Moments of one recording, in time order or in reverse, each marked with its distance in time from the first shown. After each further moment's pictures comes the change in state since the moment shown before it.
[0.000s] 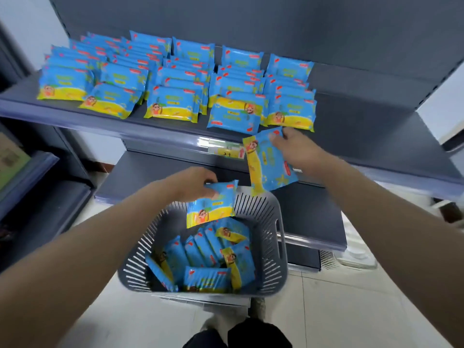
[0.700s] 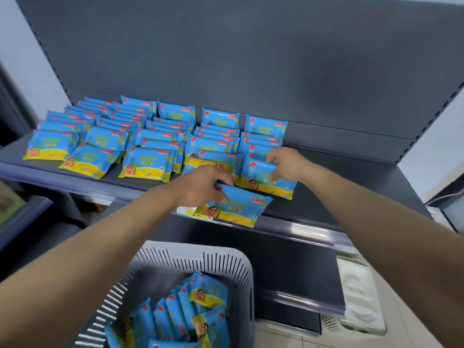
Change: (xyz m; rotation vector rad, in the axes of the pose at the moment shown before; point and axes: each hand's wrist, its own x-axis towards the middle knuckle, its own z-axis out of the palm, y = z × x) left_hand 0.067 0.116 -0.088 -0.220 0.123 0.119; right_hand 0.130 0.011 -0.105 -0.606 -0.075 -0.228
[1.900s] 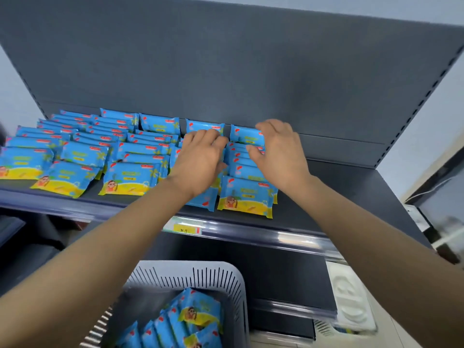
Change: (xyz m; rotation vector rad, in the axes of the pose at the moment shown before) left_hand 0.039 0.025 -0.019 0.744 0.595 0.273; right_hand -0.067 -0.066 -0.039 -0.111 0.651 -0.111
